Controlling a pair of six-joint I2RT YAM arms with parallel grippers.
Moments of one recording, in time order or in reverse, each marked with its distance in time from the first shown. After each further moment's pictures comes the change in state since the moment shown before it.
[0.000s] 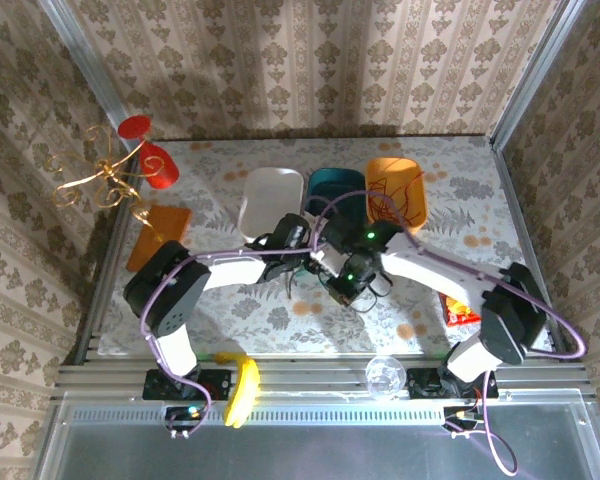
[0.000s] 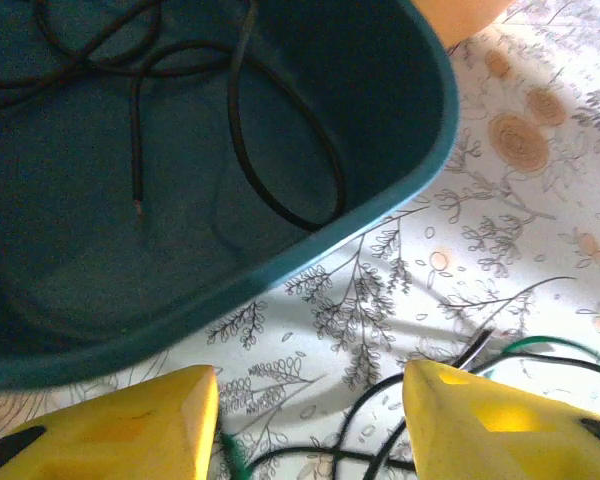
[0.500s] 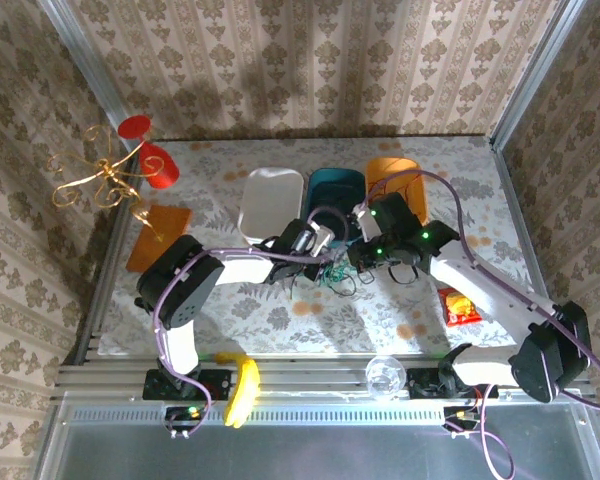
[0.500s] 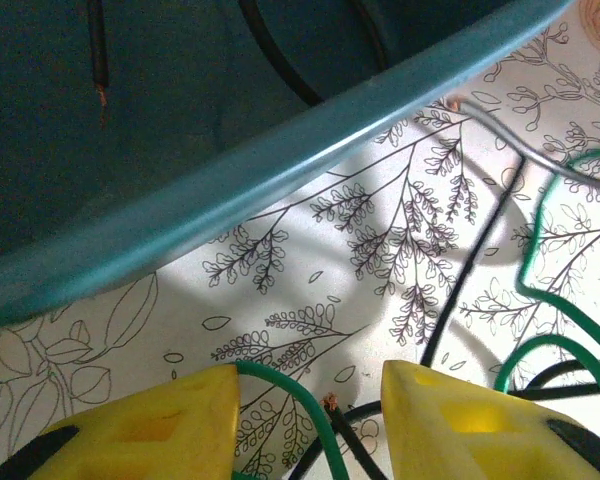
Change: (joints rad) left arm -0.011 0.071 0.018 -0.071 -0.028 0.047; right arm -0.232 -0.255 -0.167 0.317 0.014 0.251
